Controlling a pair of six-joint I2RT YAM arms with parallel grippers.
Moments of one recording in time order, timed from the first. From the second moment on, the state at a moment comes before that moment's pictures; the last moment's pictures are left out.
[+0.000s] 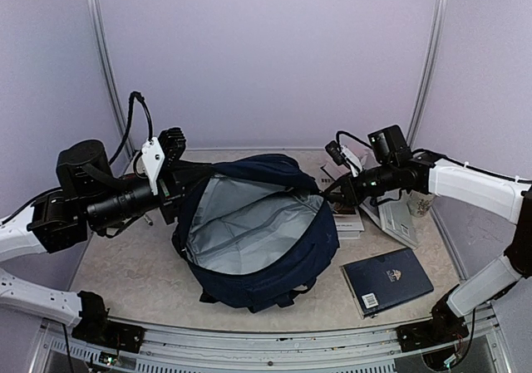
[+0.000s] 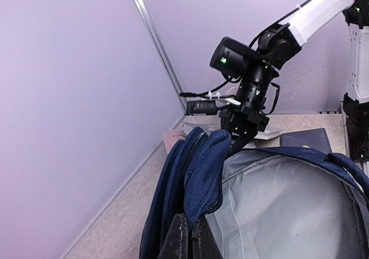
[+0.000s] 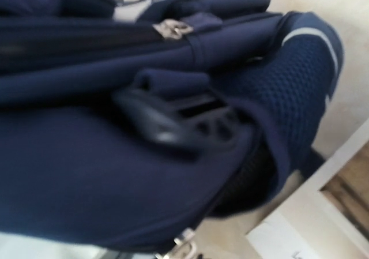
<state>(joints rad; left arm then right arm) -1.09 0.91 0.91 -0.03 -0.13 0.36 0.51 1.43 1.09 -0.39 -0.51 0.00</state>
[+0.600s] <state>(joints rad) -1.12 0.92 0.92 -0.05 0.36 0.42 0.51 1.38 0.86 0.01 -0.66 0.12</state>
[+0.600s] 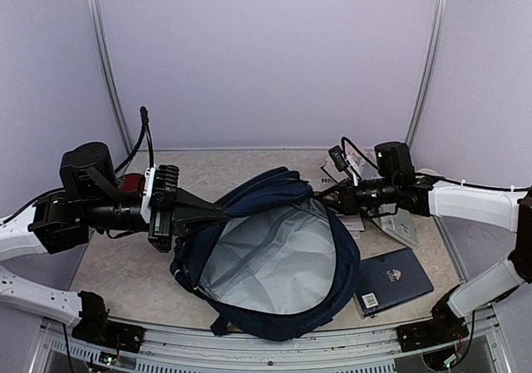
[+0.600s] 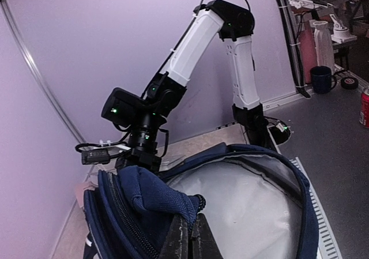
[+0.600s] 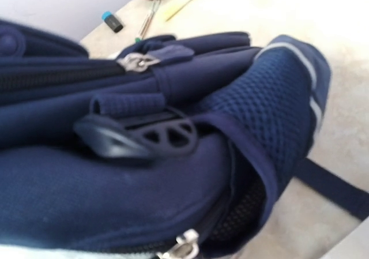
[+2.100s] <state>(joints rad) -0.99 1.09 0.98 0.06 -0.17 0.36 0.51 1.50 0.99 -0.64 0.48 0.29</state>
